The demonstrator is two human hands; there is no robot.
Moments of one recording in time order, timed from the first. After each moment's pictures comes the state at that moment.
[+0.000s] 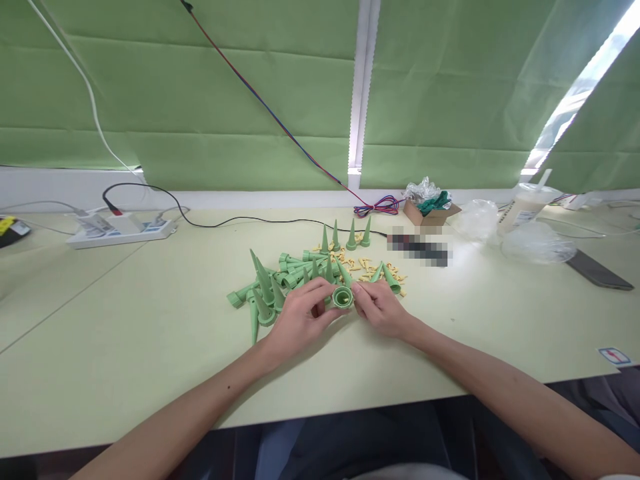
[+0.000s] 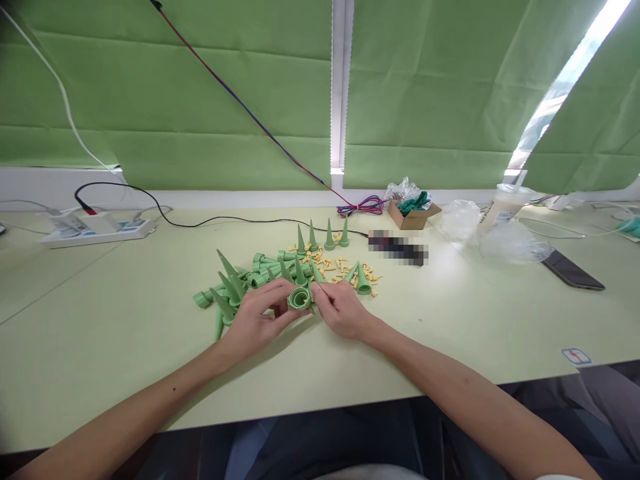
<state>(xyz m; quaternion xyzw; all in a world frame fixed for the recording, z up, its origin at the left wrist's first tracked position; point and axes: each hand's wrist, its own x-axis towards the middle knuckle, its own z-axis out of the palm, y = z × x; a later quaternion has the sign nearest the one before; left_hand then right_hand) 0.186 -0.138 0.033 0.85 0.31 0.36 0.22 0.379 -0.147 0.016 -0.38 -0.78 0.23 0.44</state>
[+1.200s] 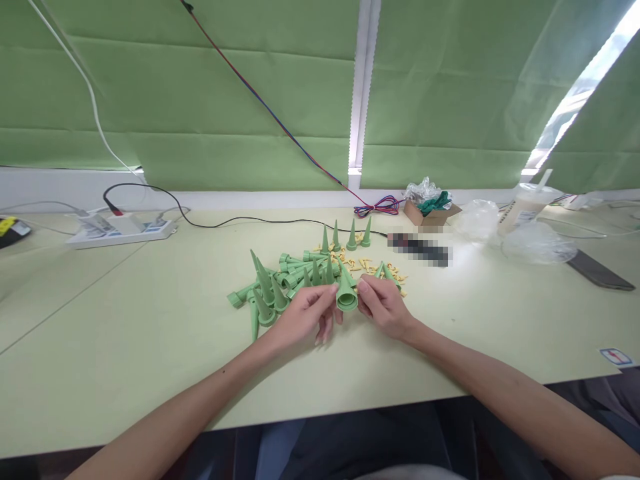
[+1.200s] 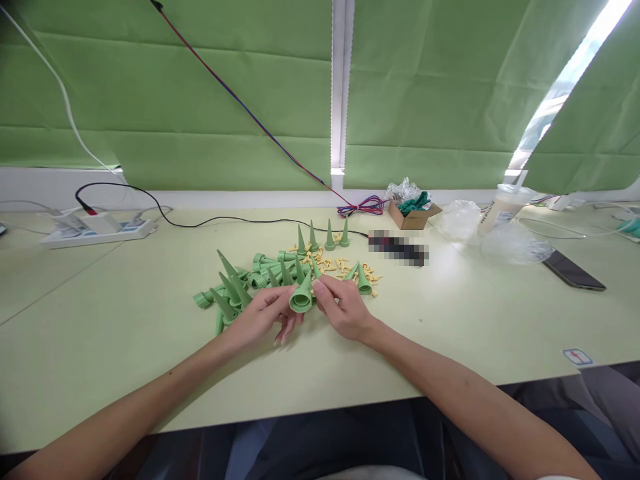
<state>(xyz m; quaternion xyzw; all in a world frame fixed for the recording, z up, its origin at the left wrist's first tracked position) 0.190 -0.134 0.038 0.68 0.33 0.28 0.59 0.380 -0.152 0.019 -0.36 -0.74 0.27 0.50</state>
